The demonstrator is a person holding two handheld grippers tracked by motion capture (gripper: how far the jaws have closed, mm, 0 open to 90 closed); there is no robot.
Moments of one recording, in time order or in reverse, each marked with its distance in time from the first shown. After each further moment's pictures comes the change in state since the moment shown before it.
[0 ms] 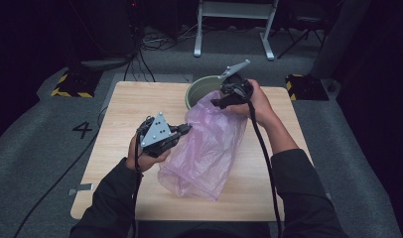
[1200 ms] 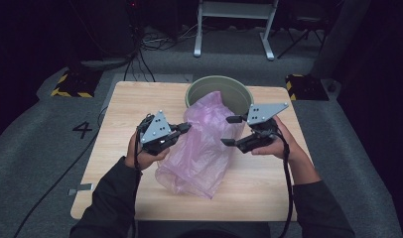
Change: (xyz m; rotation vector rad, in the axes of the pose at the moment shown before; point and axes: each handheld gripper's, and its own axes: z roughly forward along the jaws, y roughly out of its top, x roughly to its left) left arm 0.005 -0.001 0.002 0.021 -0.014 -0.013; right arm 0.062 -0.082 -0.071 -0.310 0.270 -0.238
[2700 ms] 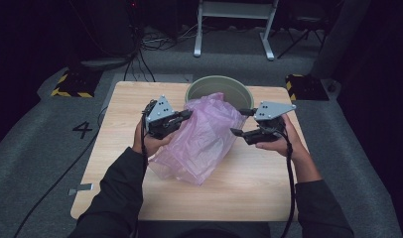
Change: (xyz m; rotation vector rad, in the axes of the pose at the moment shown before) left arm 0.033 0.000 0.033 0.014 0.025 -0.119; right arm -0.020 -0.024 -0.007 0.022 -0.223 0.020
